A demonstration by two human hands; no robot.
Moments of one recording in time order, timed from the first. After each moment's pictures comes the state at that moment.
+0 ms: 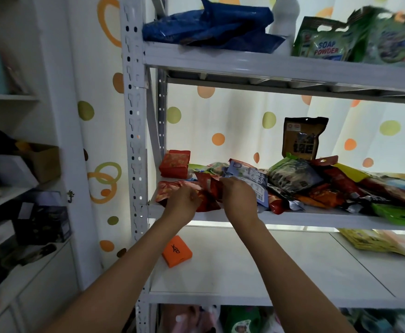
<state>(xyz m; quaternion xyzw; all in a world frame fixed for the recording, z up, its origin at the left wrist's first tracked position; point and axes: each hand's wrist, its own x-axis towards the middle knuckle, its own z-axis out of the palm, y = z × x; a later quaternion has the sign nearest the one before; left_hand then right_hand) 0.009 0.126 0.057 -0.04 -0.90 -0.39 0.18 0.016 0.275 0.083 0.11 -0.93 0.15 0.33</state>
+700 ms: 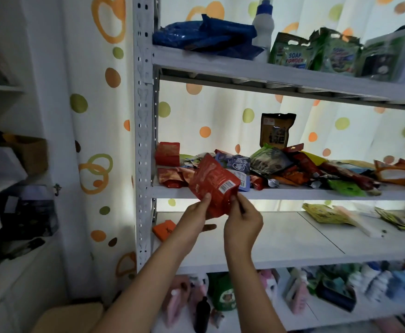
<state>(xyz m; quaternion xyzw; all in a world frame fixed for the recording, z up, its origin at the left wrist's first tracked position) 0.145 0.135 0.025 -0.08 -0.64 -0.76 -0.07 0.184 0.225 0.032 -0.09 -0.63 0.64 0.43</state>
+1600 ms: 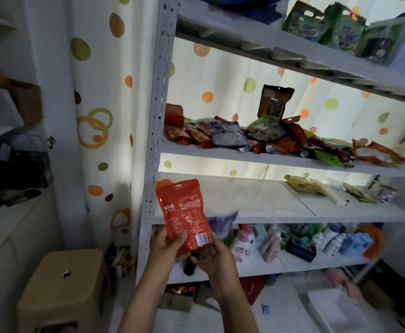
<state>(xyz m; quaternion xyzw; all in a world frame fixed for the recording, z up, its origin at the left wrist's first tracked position) 0.291 0.037 -0.125 -0.01 -0.56 -0.83 -0.05 0.327 0.165 -0.101 -0.16 -0.55 0.82 0.00</state>
